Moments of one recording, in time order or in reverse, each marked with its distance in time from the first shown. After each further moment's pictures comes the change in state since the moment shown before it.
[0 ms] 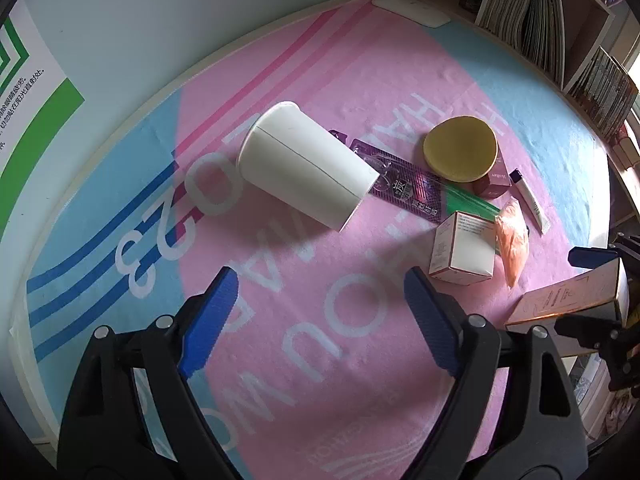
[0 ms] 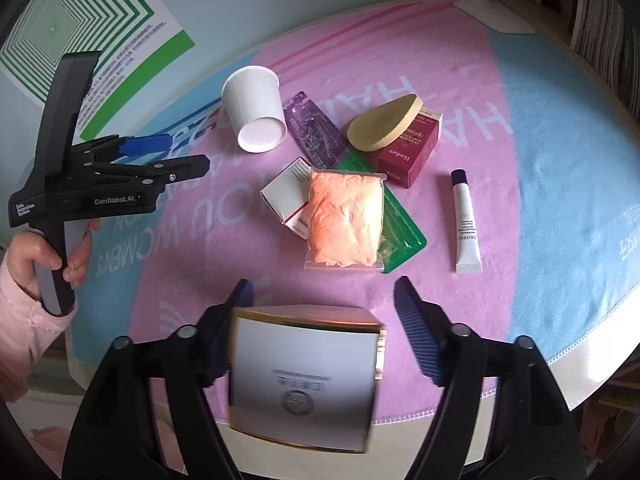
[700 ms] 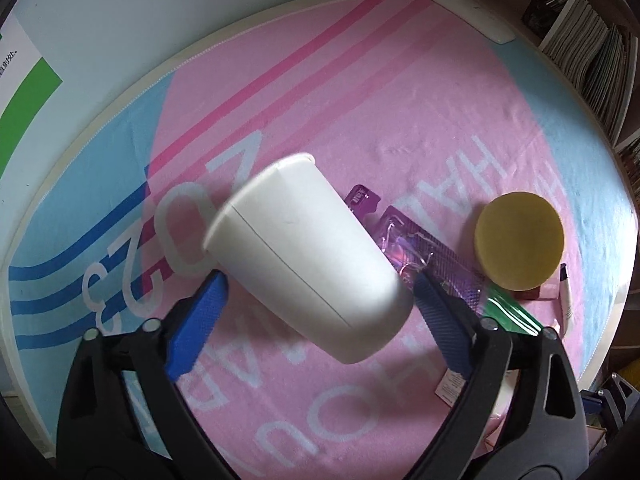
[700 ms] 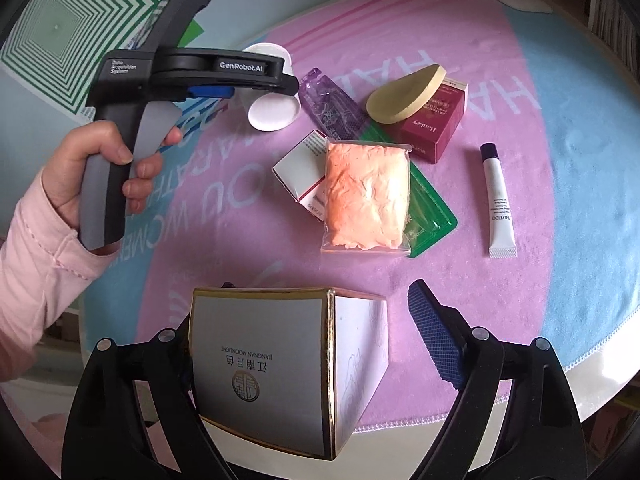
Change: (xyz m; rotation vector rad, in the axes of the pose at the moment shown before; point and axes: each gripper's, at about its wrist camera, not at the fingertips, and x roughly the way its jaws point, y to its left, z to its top) left arm 0.082 0.005 0.068 -0.161 0.088 0.013; right arm 0.018 0.003 -0.001 0.006 0.052 0.090
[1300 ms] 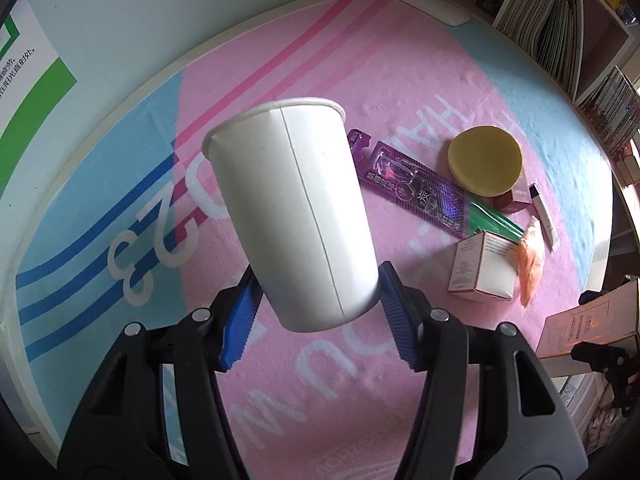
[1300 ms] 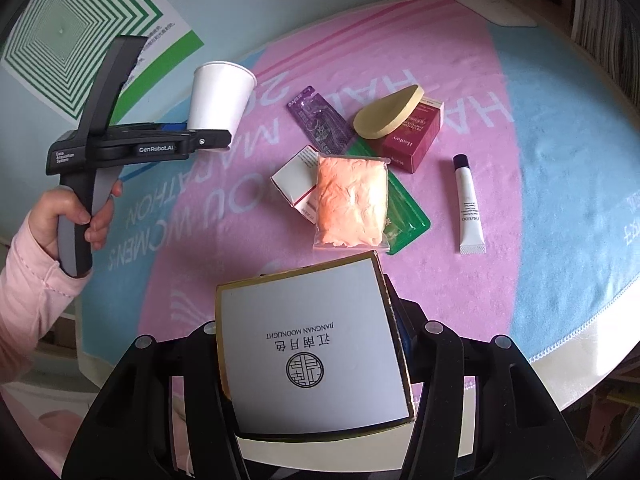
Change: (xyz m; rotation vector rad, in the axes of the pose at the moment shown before) left arm -0.054 0.022 -0.062 0.124 -0.045 -0.047; right arm -0.031 -0.001 -0.010 0.003 -0.050 -0.043
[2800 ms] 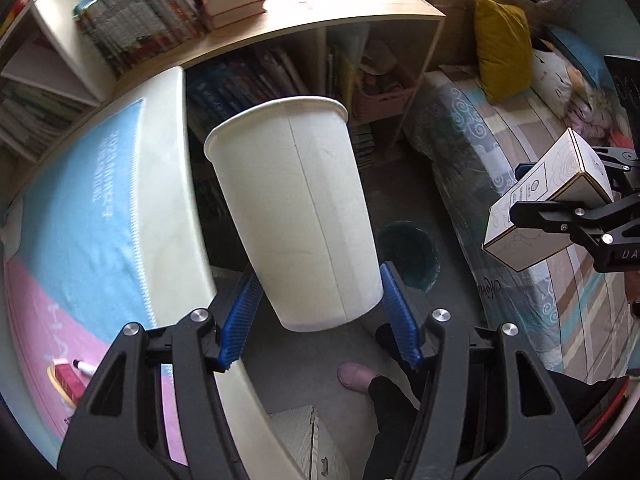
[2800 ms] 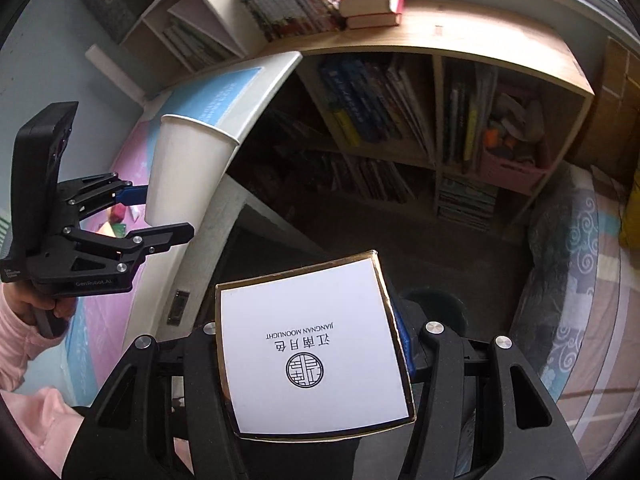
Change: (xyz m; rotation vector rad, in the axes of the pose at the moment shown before) left arm -0.049 -0.475 -0.130 1.132 0.039 -0.358; right arm -0.206 -0.165 -0.356 0.838 -0.359 -0.357
